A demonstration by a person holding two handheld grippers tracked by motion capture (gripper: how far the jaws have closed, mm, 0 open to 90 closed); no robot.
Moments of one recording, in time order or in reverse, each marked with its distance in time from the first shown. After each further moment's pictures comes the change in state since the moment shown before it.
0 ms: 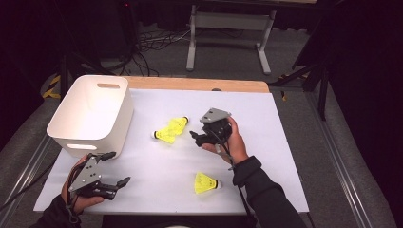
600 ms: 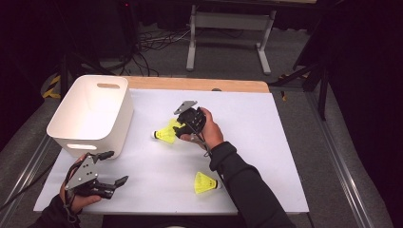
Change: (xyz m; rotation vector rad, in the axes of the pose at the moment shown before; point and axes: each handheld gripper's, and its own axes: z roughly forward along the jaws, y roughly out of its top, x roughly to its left) left arm 0.005 -0.002 -0.002 -0.015 -0.013 -0.037; right arm 0.013 0.035 0.078 0.161 0.020 -0.085
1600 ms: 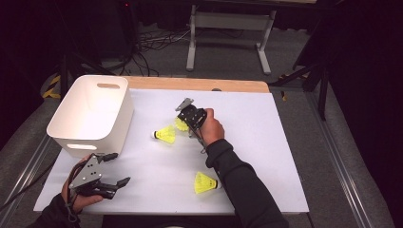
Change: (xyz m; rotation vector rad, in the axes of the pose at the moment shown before) left arm -0.001 -0.001 0.006 0.056 -0.036 0.028; right arm -0.013 0.001 0.008 0.087 -0.178 -0.016
